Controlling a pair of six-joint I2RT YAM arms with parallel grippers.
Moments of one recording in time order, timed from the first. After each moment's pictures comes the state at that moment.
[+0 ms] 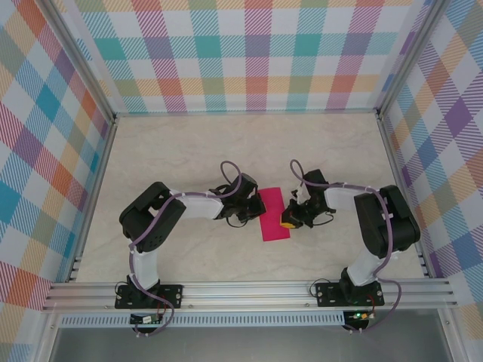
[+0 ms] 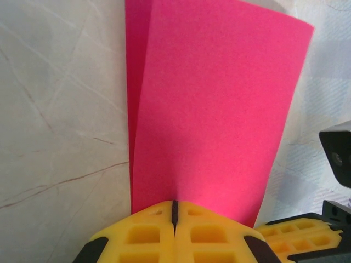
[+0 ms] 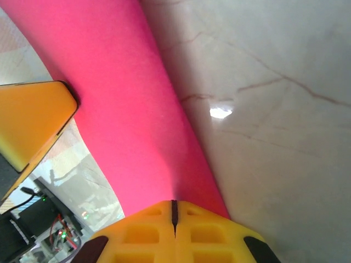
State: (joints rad) left arm -0.79 1.92 1.00 0.00 0.24 -1.10; right arm 0.33 1.66 0.74 -0.45 -0.67 0.55
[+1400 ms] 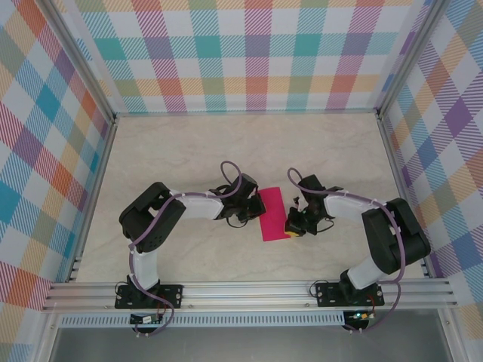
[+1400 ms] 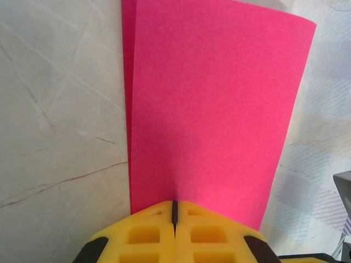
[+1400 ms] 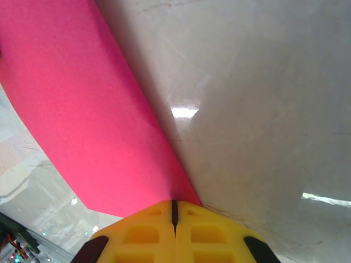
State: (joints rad) left arm -0.79 1.92 1.00 -0.01 0.23 -1.10; right arm 0.42 1.54 0.70 -0.58 -0.48 0.63
